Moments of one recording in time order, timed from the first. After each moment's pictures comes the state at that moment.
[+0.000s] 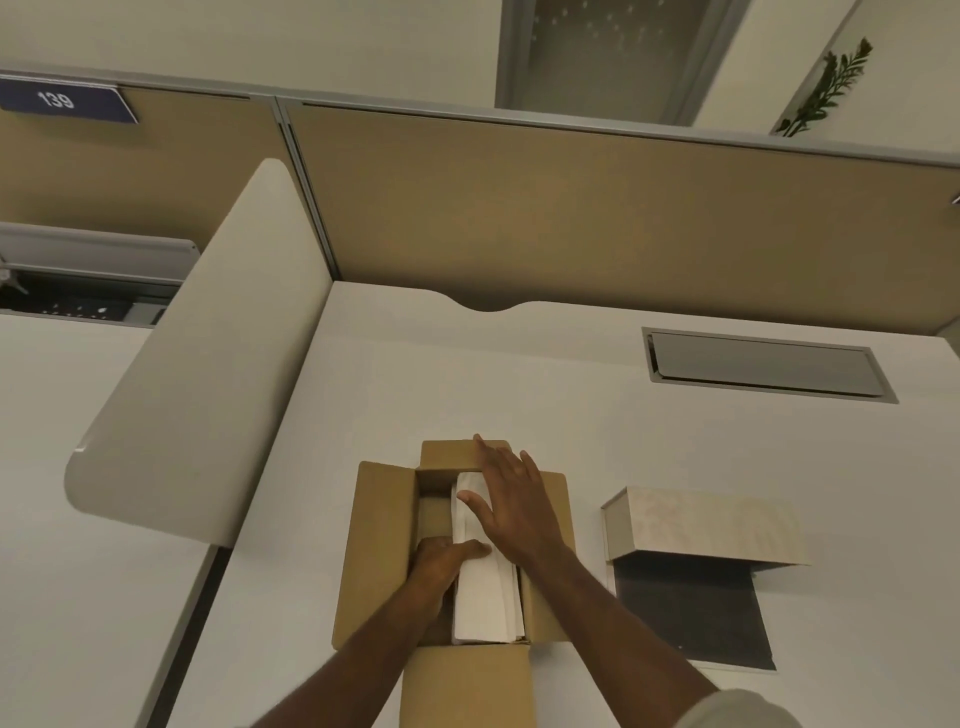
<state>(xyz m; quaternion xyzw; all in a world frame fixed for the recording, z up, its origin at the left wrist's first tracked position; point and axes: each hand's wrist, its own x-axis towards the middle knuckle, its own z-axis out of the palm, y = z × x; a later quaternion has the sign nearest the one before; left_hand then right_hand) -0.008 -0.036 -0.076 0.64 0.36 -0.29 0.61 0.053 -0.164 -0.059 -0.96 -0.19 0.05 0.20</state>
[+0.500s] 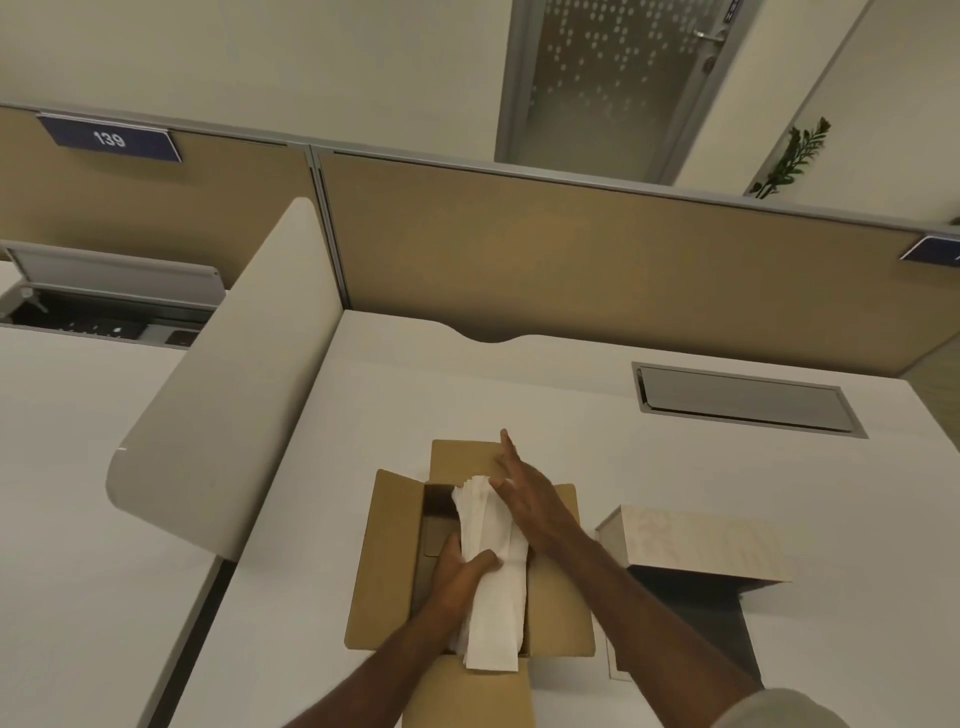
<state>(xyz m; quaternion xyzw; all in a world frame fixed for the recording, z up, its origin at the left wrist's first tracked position) -0.027 -0.048 -0.036 0.67 0.24 -0.22 0.67 0.065 -0.181 -0.018 -0.90 -0.13 0.15 0.38</state>
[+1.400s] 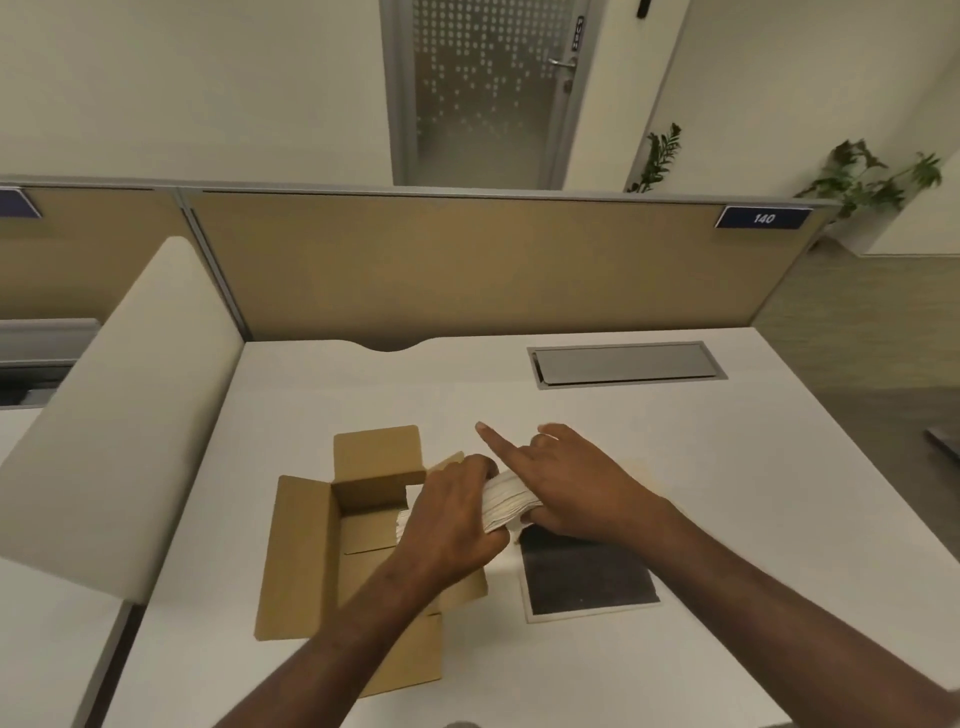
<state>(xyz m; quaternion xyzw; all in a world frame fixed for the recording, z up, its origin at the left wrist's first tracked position) -0.041 -0.140 0.084 0.94 -0.20 0.03 0.28 -0.026 -0.322 0.148 -0.95 -0.32 0.00 -0.03</state>
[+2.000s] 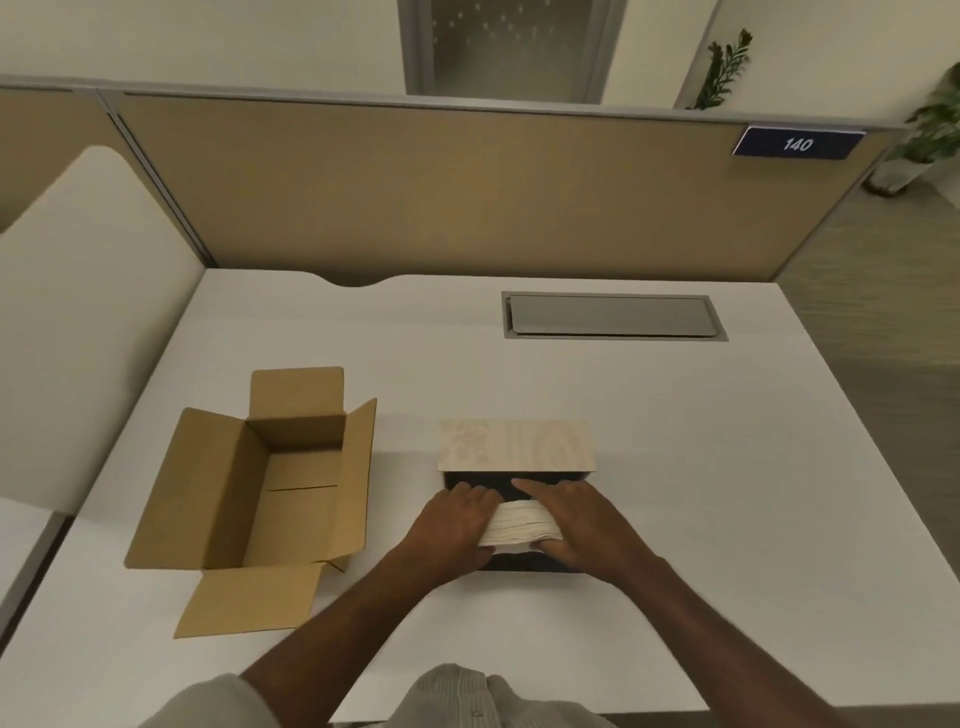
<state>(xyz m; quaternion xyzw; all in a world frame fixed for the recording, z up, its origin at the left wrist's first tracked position) -0.060 -0.286 -0.017 0.95 -0.28 -0.10 0.14 -0.063 -0.507 -0.004 -0.95 -0.24 0.10 0.17</state>
